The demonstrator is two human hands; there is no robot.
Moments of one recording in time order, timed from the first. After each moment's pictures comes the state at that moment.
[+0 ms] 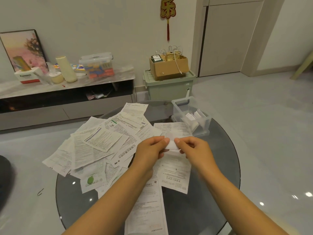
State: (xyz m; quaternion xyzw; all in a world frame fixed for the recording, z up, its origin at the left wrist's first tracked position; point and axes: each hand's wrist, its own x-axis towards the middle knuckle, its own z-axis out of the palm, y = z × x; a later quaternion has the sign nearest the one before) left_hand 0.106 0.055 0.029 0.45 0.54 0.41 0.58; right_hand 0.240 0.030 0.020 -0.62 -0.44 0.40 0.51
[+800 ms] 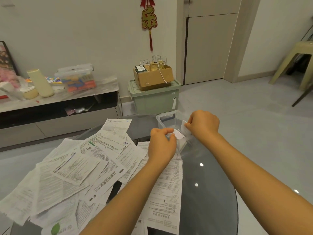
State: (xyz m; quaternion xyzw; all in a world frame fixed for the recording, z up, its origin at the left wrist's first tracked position) left_hand 0.197 0.150 0.021 0.68 0.55 0.37 0.32; right_hand 0.332 0.162 0.060 -0.81 -0.55 -0.01 0.17
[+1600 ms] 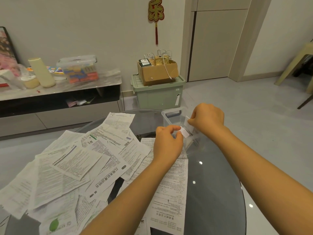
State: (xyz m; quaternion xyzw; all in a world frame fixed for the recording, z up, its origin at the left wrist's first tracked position) left_hand 0.198 0.157 0.010 0.67 0.55 0.37 0.34; right_hand 0.330 0.186 0.057 -0.80 -0.59 -0.04 0.12
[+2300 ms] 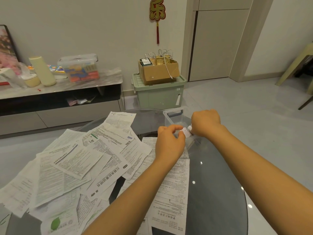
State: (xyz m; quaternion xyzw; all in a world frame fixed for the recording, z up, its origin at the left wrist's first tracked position) left_hand 0.198 0.153 0.015 0.67 0.55 0.37 0.35; right_hand 0.324 0.186 0.052 -0.76 -0.63 -0.09 -0.10
